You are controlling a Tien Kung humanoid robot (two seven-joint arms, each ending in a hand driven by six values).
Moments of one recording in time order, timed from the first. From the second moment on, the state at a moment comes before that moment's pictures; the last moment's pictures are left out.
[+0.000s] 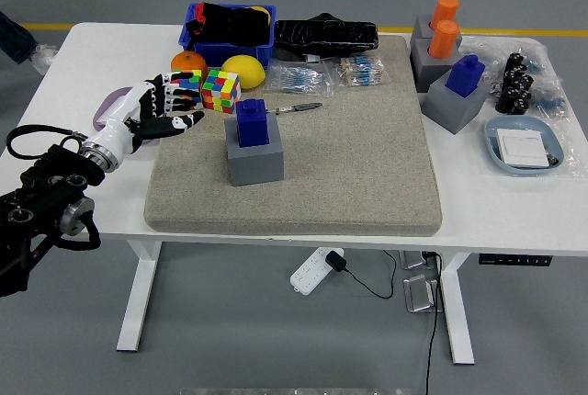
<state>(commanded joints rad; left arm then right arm) -0.75 0.32 -0.51 -0.73 0.61 0.03 -0.38 0.03 -0.33 1.25 0.24 -1.29 0.09 -0.08</state>
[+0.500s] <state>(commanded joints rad) -0.76 0.25 -0.53 -0.74 0.60 0.02 -0.36 0.03 -0.33 1.24 0.24 -1.28 0.09 -0.08</state>
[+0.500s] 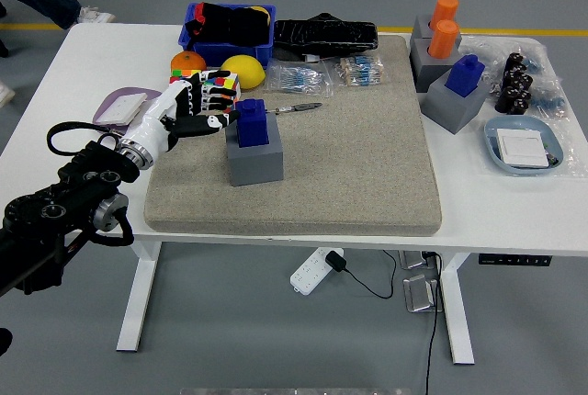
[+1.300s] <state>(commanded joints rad) -0.77 0.24 -0.56 -0.73 0.63 -0.09 -0.31 0.03 -0.33 1.23 0.24 -1.28 0.10 -0.07</state>
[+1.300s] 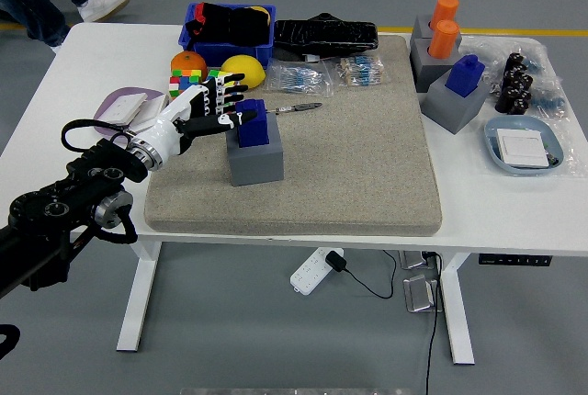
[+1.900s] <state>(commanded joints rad) -0.76 0.22 -0.56 -0.74 0.69 0.00 -0.34 0.03 -0.34 1.22 0.24 -1.27 0.10 -0.07</state>
